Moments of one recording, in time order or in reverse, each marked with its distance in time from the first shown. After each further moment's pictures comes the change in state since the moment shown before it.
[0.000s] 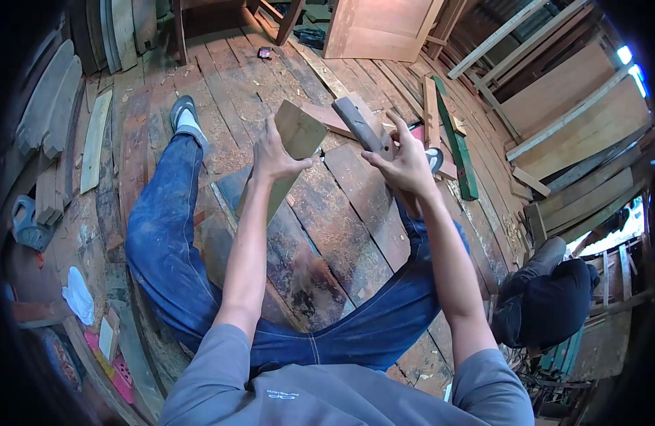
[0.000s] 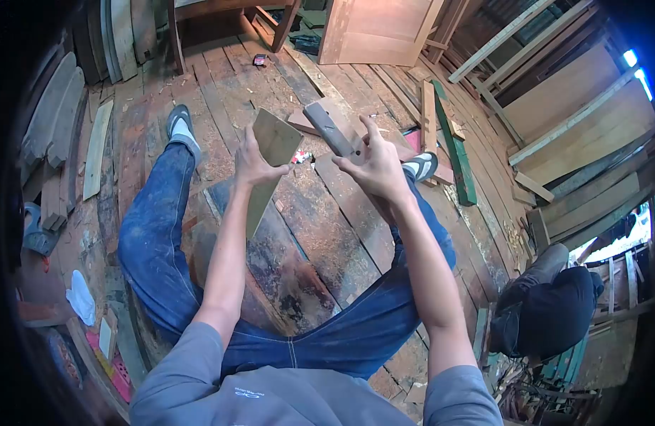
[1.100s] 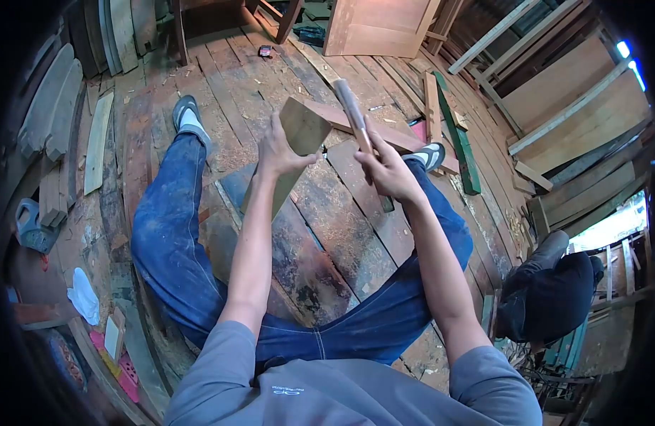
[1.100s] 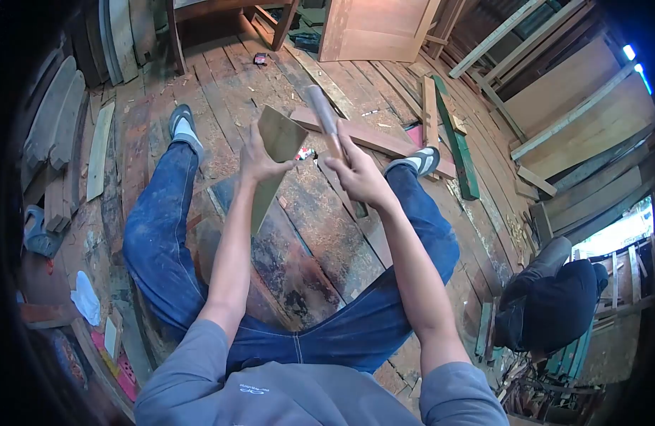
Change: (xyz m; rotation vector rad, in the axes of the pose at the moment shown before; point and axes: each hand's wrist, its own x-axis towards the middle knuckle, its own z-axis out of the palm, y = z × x) left_hand 0.000 -0.006 0.006 -0.008 -0.029 0.006; right_hand -0.020 -0.002 0.034 0.539 -0.286 0.168
